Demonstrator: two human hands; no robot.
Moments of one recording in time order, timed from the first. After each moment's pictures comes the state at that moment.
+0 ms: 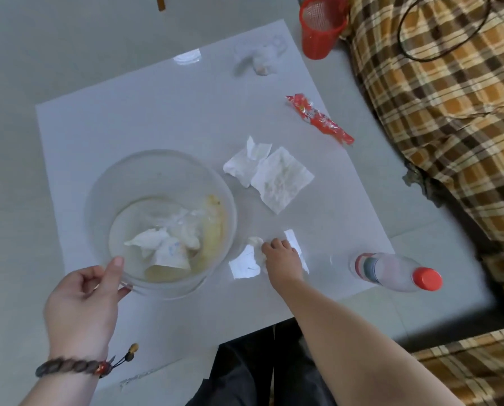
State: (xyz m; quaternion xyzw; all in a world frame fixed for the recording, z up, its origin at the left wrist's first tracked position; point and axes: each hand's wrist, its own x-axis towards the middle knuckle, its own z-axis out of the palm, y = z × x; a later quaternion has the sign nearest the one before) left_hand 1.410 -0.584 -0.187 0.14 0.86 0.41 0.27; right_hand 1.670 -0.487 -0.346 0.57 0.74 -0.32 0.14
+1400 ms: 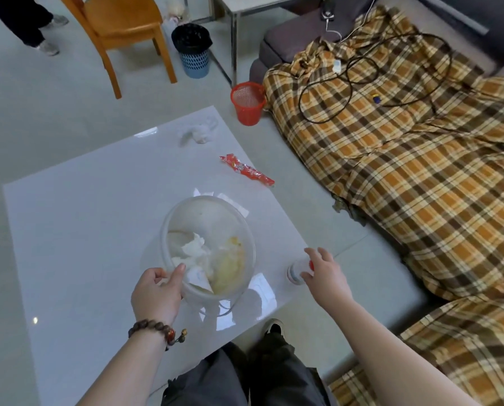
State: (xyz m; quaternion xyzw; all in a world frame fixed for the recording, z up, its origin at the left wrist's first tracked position) left_hand 1.553 -0.540 -0.147 0.23 0.84 0.33 0.37; right_hand 1.856 -0.509 -0.174 0.74 0.59 -0.32 0.01
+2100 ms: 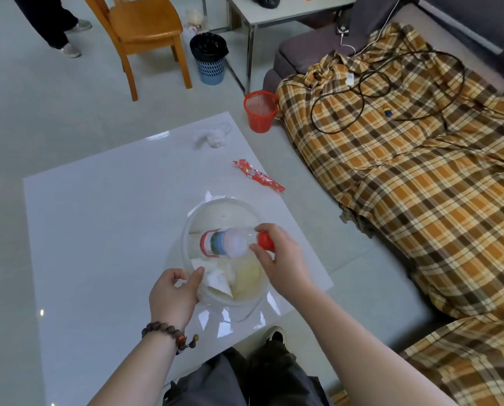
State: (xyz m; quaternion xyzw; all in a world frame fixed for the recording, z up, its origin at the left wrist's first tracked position) left_hand 1.556 -0.549 -0.141 0.22 0.79 0.37 0.43; right_hand 1.751 -0.486 -0.100 0.61 0.65 -0.38 -0.25
